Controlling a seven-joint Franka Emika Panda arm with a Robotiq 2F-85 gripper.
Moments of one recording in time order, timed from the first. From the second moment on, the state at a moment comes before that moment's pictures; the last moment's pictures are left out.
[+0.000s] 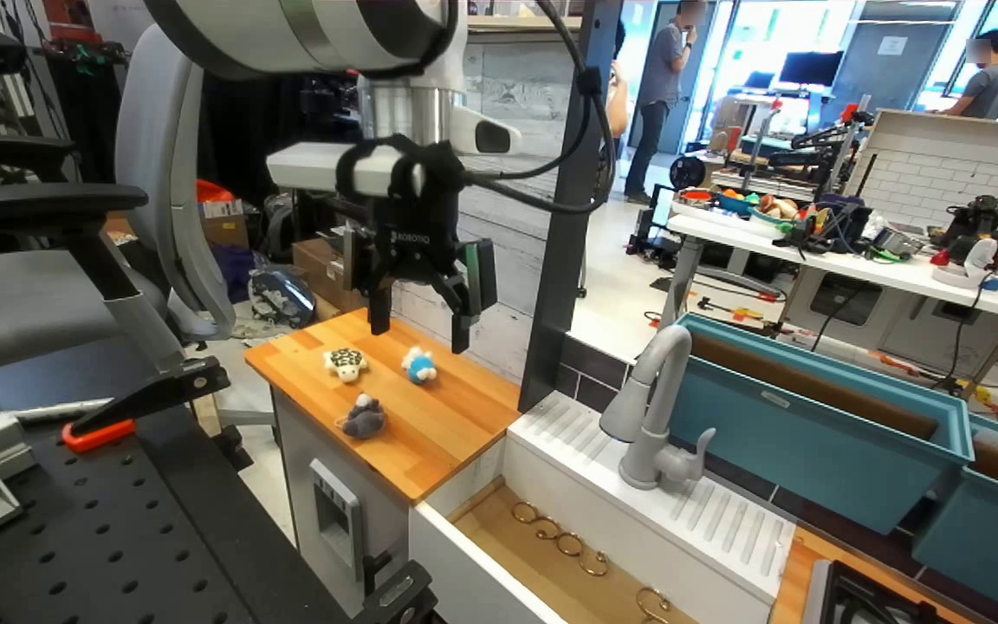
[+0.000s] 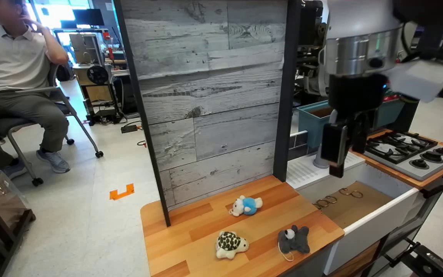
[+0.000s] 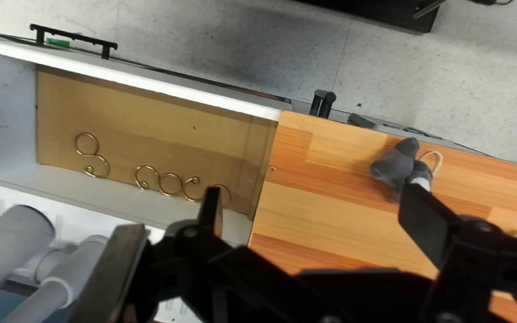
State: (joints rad) arm 0.06 0.48 0.09 -2.22 -0.37 2.57 0.16
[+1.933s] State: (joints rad) arm 0.27 1.14 0.05 -1.58 -0.38 2.79 -0.19
